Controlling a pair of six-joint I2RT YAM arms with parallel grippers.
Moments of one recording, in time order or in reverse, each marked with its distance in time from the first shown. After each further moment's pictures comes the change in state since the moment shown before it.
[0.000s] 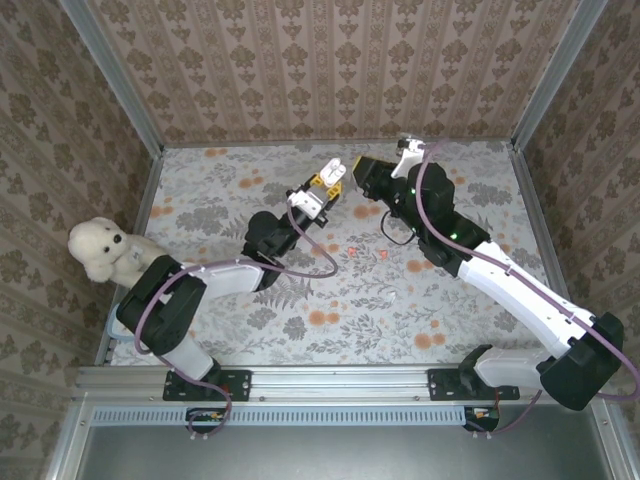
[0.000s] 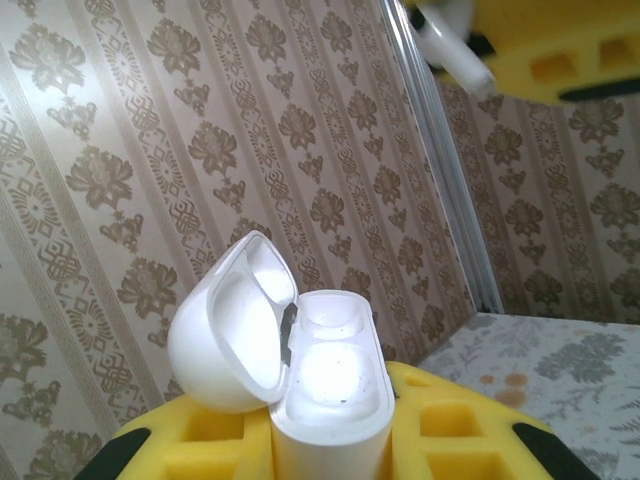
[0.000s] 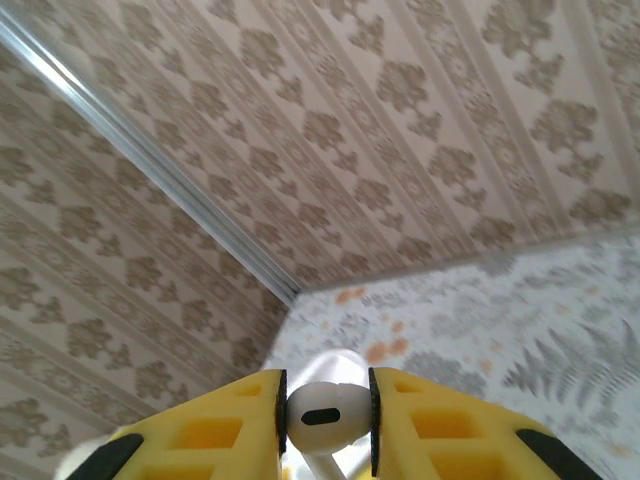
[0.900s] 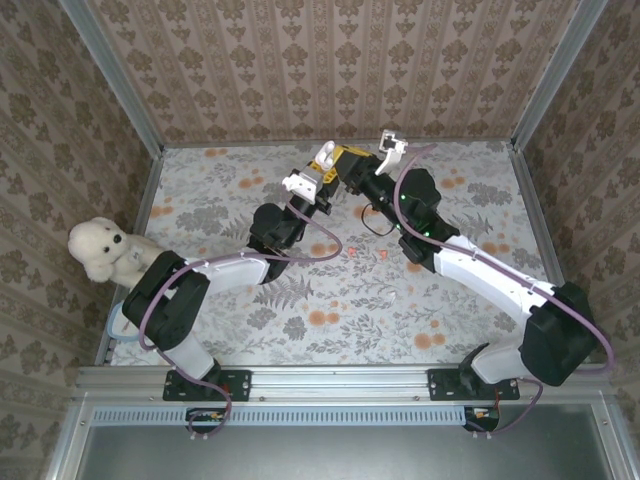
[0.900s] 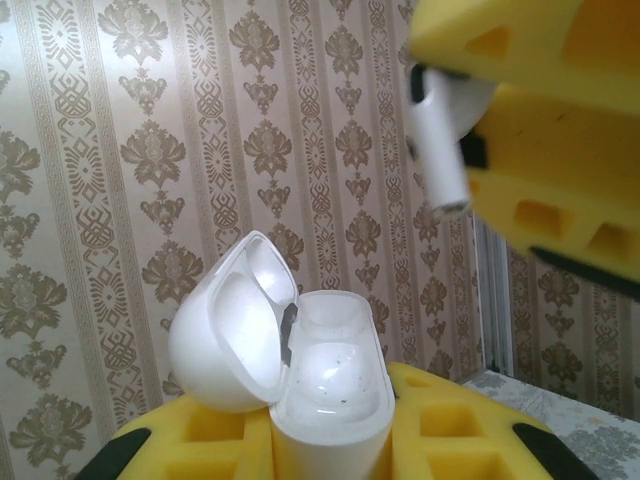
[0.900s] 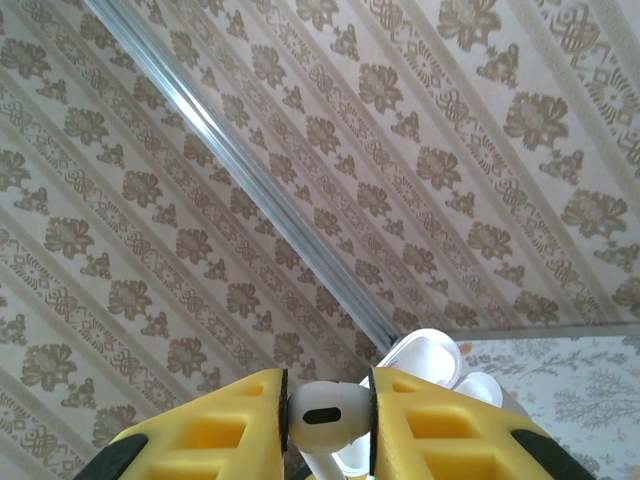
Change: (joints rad) left arm -0.010 0.029 0.081 -0.008 -0.121 -0.206; right arm -0.010 0.163 -0.085 0.457 -0.154 0.021
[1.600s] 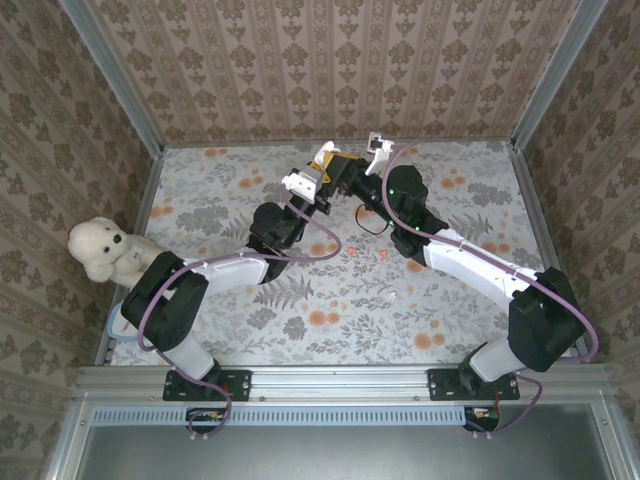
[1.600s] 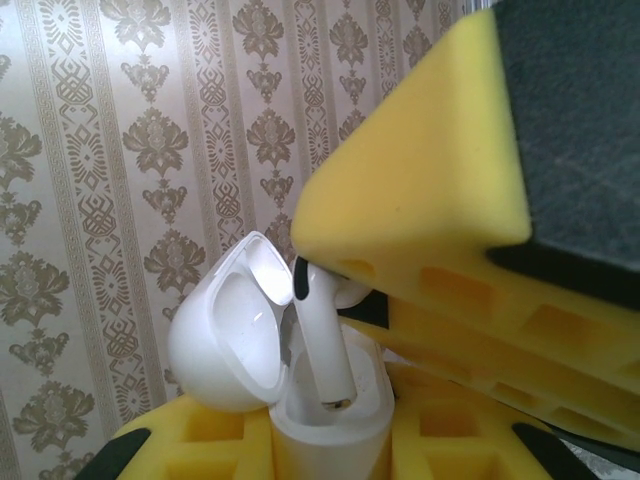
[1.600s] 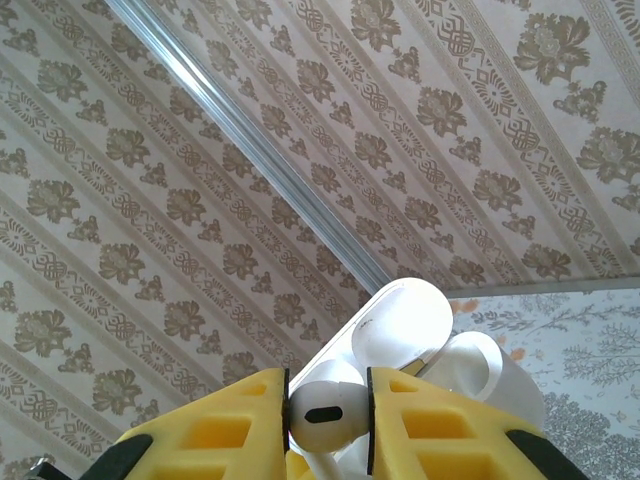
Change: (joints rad) left arm 0.002 -0.008 0.000 -0.031 -0.007 -0.007; right arm -0.009 0.083 0.023 0.000 -0.075 0.029
